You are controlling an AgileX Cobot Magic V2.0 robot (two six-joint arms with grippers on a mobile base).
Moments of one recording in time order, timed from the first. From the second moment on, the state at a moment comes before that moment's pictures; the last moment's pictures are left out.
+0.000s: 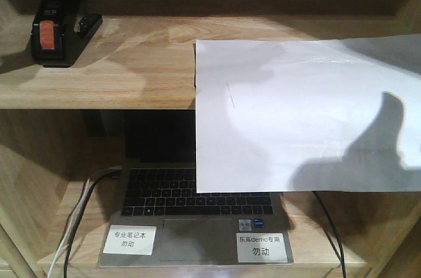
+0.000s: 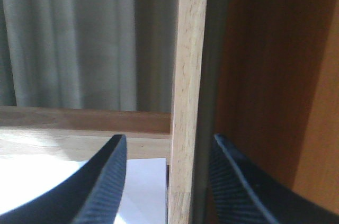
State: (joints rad) left arm -0.67 1.27 -1.72 0.43 0.94 -0.44; right arm -0.03 0.60 -1.13 0.01 0.60 -0.02
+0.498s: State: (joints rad) left arm -0.55 1.54 -1.99 0.44 1.19 -0.48; right arm -0.03 0.60 -1.13 0.01 0.60 -0.02
